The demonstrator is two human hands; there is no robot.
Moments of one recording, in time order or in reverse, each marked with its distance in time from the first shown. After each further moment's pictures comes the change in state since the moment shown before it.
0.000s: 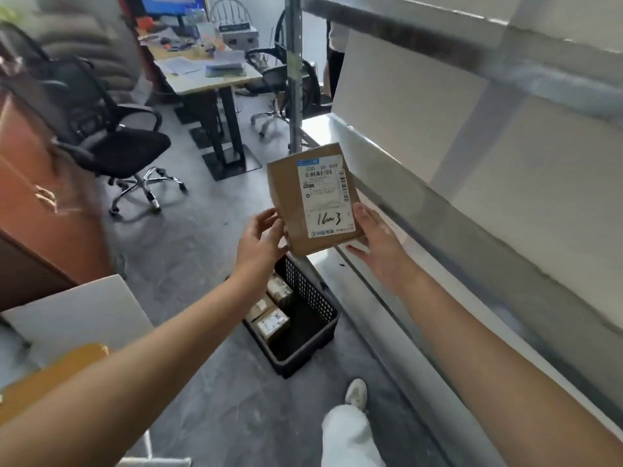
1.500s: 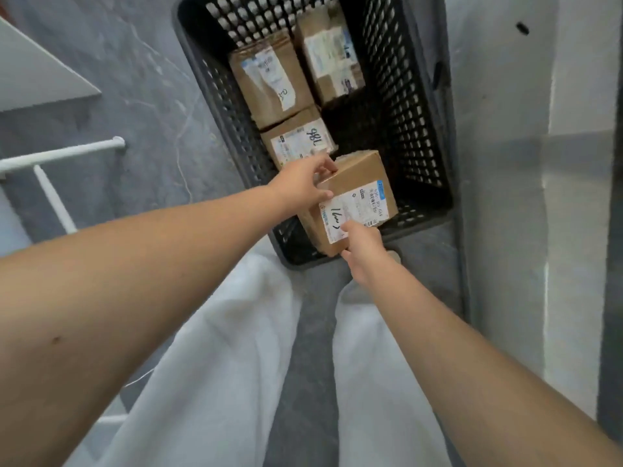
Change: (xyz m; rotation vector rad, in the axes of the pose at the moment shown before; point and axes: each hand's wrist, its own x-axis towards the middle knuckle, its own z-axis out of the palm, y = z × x) left_hand 0.304 -0.575 -0.101 0.882 -0.416 -0.698; right_hand 0.292 0.598 0.023 -0.186 0.221 1.263
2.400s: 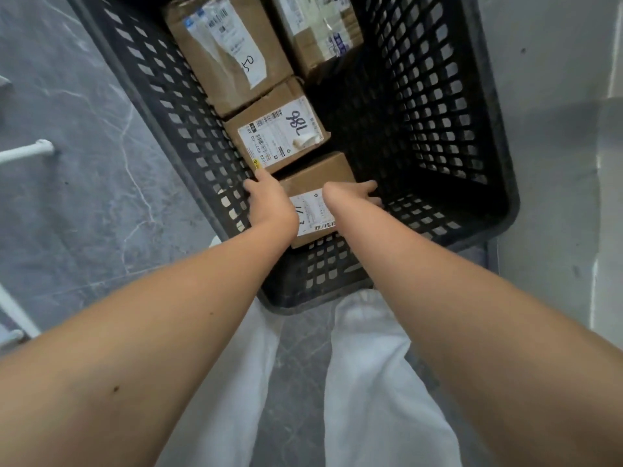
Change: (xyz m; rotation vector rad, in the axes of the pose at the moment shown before) left_hand 0.106 -0.100 0.093 0.250 0.310 -0.586; right_hand 0.134 -0.054 0.056 -0.540 0.139 0.110
